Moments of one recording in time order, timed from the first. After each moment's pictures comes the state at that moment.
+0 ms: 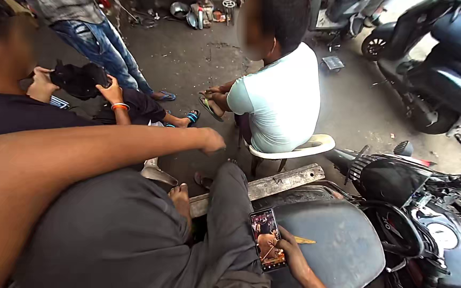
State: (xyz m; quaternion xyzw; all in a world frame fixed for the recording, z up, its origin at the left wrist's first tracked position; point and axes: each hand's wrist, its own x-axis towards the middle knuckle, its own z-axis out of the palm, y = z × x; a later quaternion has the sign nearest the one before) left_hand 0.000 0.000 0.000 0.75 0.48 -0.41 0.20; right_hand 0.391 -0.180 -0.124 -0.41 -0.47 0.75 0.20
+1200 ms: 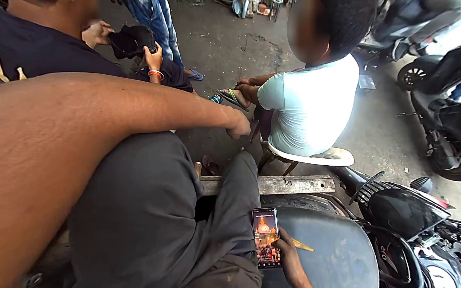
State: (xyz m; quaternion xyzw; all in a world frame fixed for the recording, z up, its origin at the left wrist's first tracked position) left_hand -0.013 -0.002 -0.014 0.76 0.49 -0.40 0.15; right_hand 0.385 -0.189 -0.122 -0.46 -0.49 0.73 0.15
